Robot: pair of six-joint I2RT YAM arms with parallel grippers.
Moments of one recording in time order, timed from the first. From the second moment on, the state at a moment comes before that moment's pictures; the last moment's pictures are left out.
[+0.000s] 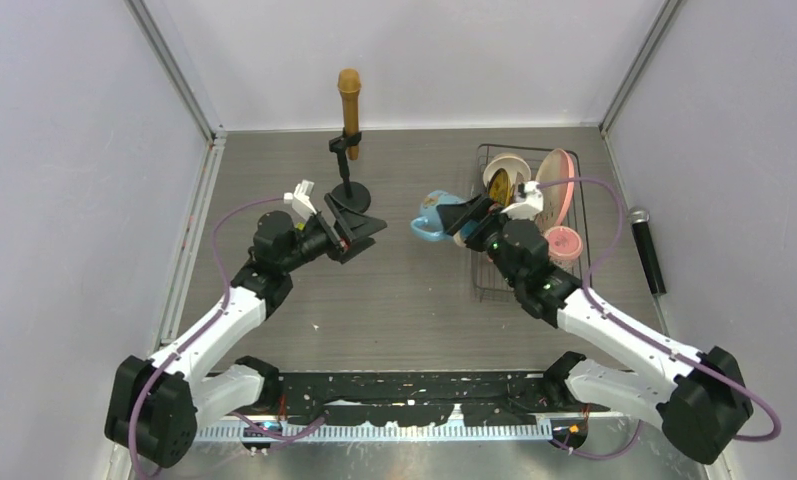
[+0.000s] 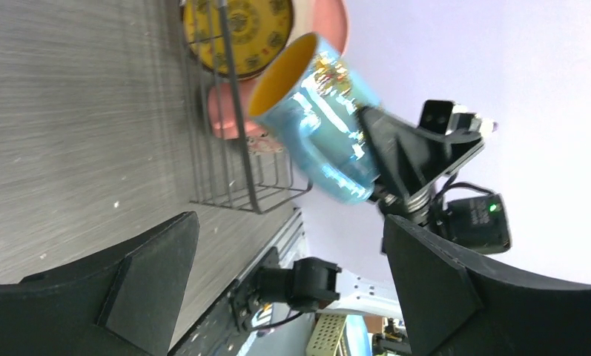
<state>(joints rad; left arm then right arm) -0.36 1.03 0.60 0.25 0.53 -1.16 0.62 0.98 0.65 0.17 0.30 0.84</state>
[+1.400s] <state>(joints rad) -0.53 1.24 0.56 0.54 0.20 -1.46 0.96 1.36 0.53 1.02 0.69 0.54</state>
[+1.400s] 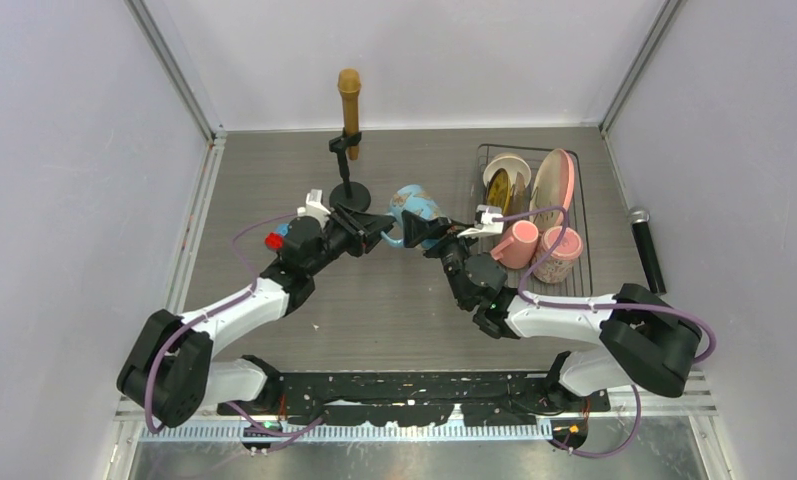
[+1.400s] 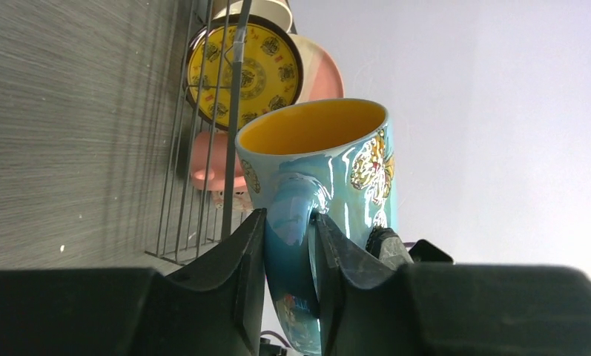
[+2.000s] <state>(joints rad) -0.53 1.27 0.56 0.59 0.19 -1.43 0.97 1.32 0.54 0.88 0.69 0.62</state>
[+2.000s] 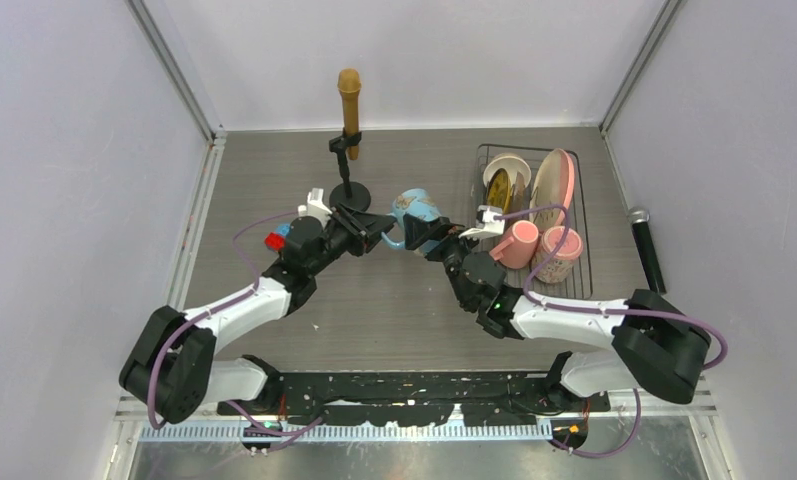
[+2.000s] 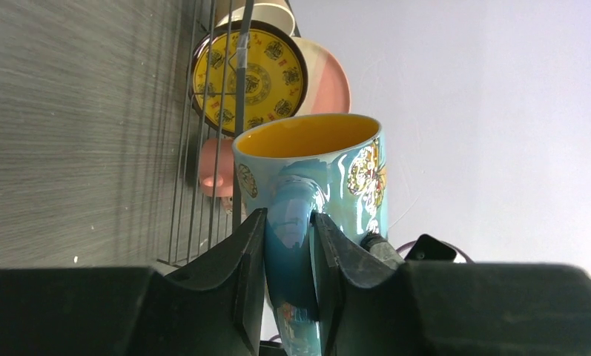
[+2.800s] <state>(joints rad) -0.53 1.14 0.70 0.42 0.38 -0.94 0.97 1.10 0.57 0.46 0.46 0.78</state>
